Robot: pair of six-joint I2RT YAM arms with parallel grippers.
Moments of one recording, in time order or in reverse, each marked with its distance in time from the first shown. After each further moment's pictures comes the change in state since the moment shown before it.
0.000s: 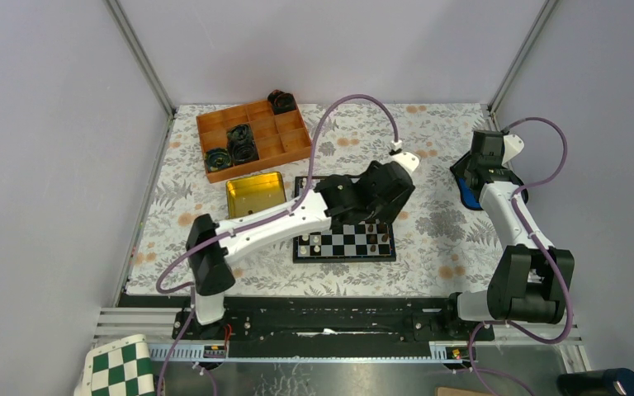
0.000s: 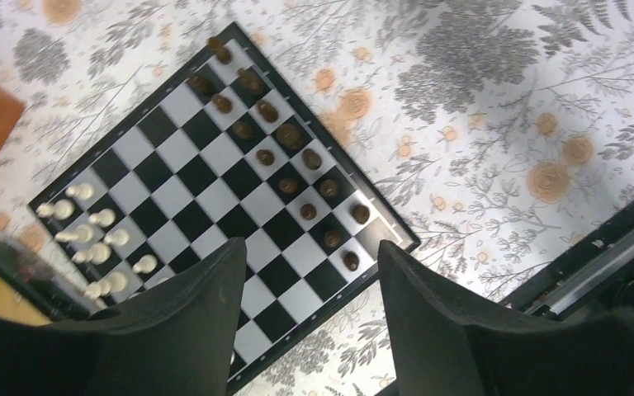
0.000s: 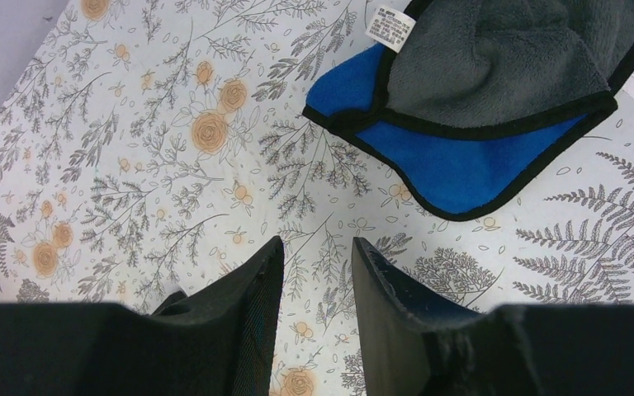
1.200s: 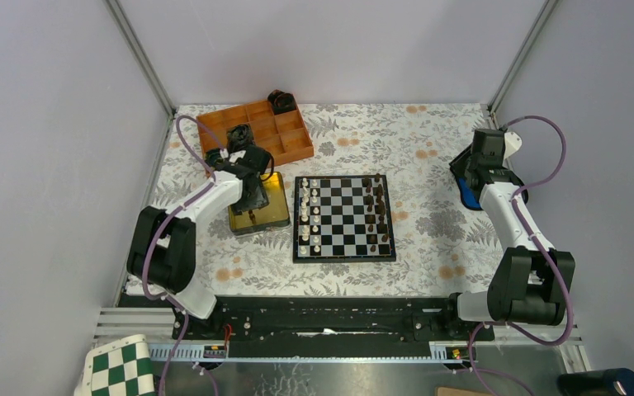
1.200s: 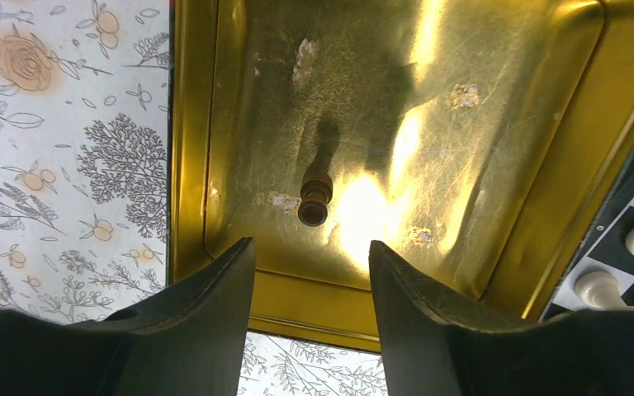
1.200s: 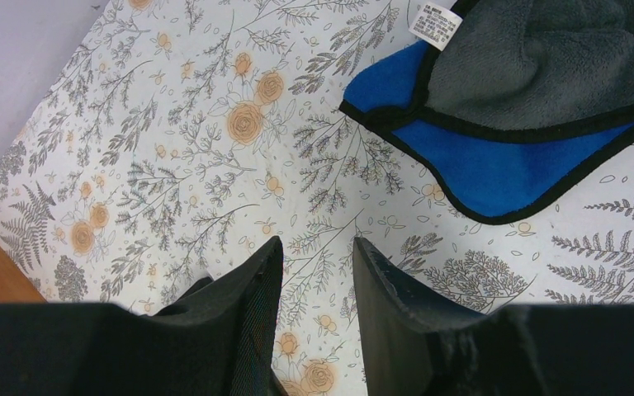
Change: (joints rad) left arm 0.780 -0.284 -0.743 -0.011 -0.003 -0.394; right arm 0.007 -0.010 0.000 0.031 -0.072 0.000
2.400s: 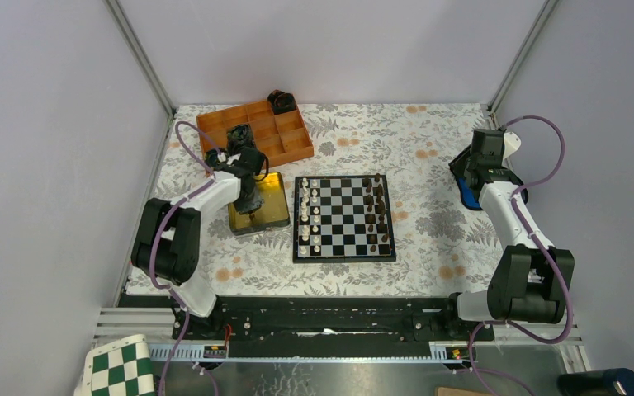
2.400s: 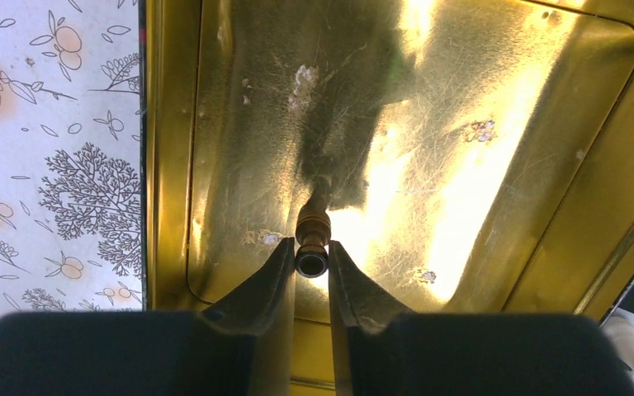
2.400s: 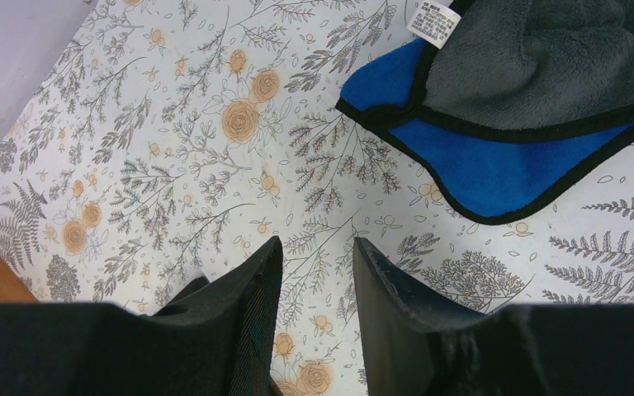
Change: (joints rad) left arm 0.064 0.061 -0.053 0.117 0.074 0.018; right arm 0.001 0.010 0.000 0.001 0.002 -0.008
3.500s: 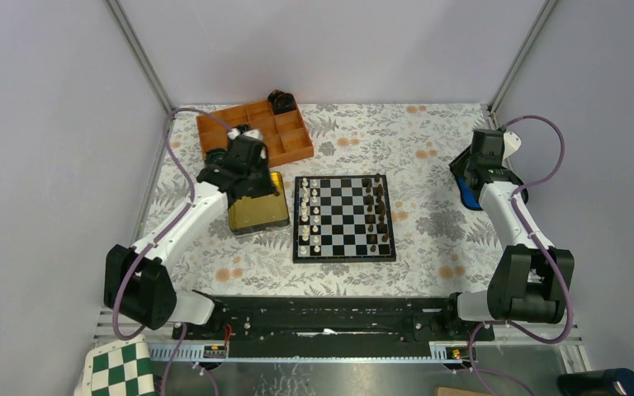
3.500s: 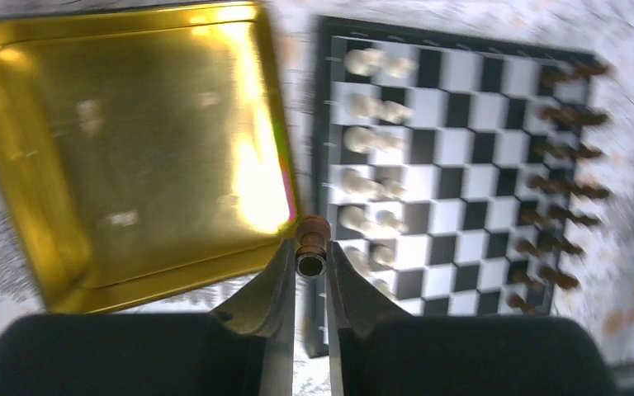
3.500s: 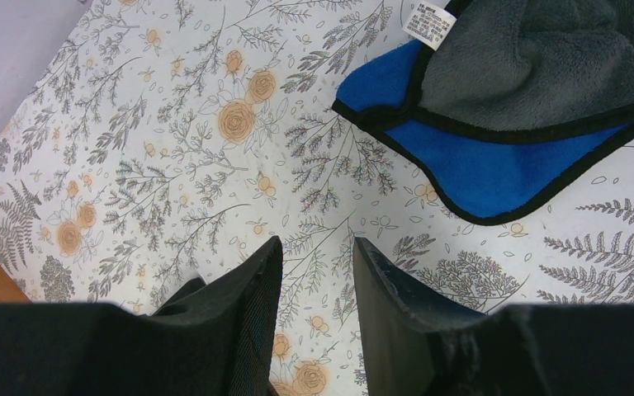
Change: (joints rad) left arm -0.073 -0.294 0.038 0.023 0.234 0.099; right arm 0.000 0.000 0.000 -0.002 0.008 -0.008
